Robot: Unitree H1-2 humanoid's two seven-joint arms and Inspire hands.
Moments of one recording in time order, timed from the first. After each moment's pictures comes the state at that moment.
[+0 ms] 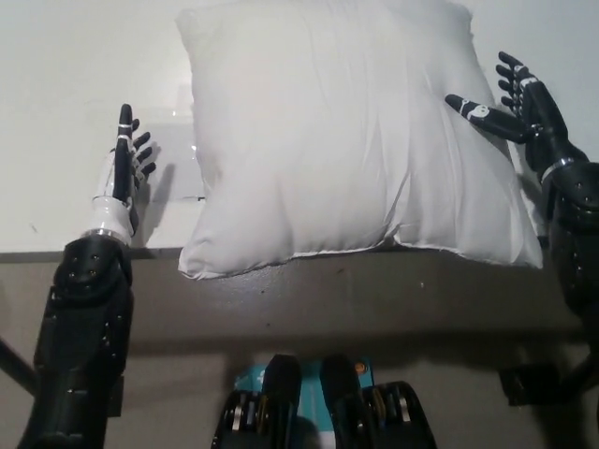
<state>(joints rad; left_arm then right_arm) -0.71 0.16 0.16 0.68 -0.07 0.04 0.07 -0.87 -0.22 -0.08 0.81 -0.02 0.03 0.03</state>
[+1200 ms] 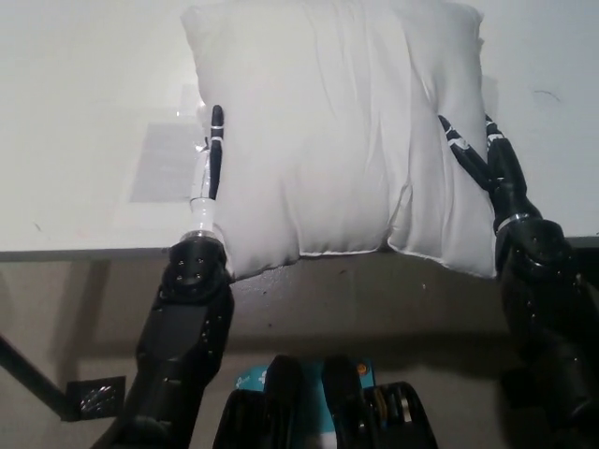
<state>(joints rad) -0.79 -0.04 0.09 0.85 -0.03 -0.14 0.20 -0.78 -0.08 -0.13 0.81 0.05 -0.02 -0.02</state>
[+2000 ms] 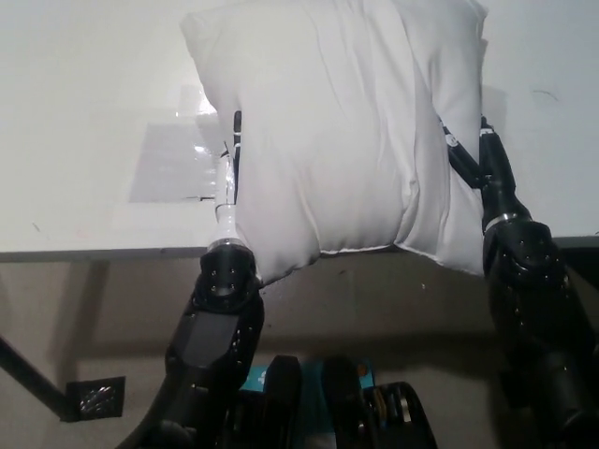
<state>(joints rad) -0.79 -0.09 0.03 0.86 -0.02 -0.21 0.31 -0.75 -0.06 -0.09 0.70 0.04 -0.03 -0.05</state>
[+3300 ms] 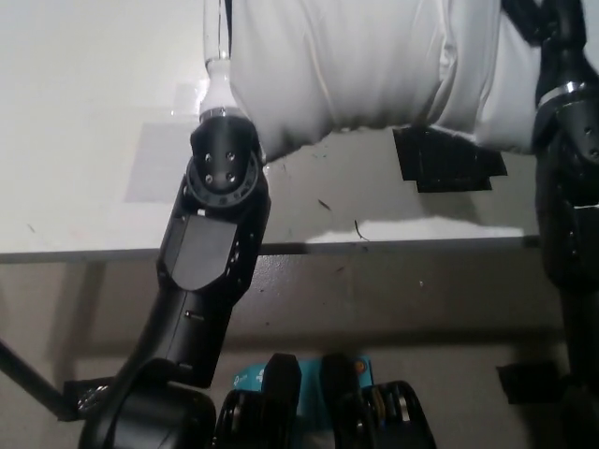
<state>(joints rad) -0.95 -0.06 0.01 0.56 -0.03 -0.07 0.35 -0.89 -0.13 -0.07 0.33 0.05 0.18 -0.07</state>
